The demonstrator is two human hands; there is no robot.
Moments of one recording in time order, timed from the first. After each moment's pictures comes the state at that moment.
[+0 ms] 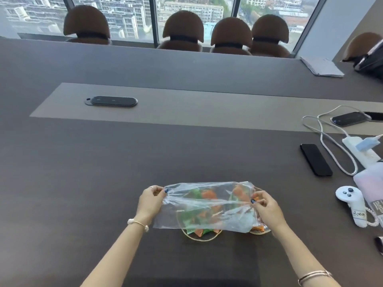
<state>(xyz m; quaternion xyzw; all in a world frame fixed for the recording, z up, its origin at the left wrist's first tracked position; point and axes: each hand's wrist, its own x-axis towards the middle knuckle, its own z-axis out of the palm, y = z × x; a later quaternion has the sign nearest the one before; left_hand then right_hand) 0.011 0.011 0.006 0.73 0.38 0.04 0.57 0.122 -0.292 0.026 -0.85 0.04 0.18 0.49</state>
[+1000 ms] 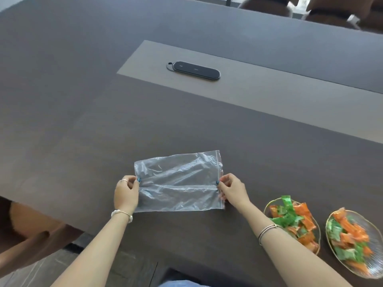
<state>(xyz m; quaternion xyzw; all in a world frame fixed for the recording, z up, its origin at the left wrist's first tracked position) -0.164 0.249 -0.066 0.69 0.59 0.16 0.38 0.055 0.028 -0.048 -0.85 -0.13 0.33 0.39</state>
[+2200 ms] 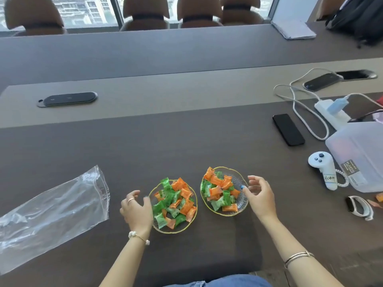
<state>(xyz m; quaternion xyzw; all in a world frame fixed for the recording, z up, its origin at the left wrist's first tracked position) 0.021 -0.073 -0.018 0.74 0.49 0.12 0.45 0.132 -0.356 -0.015 -0.85 0.08 0.04 0.52</state>
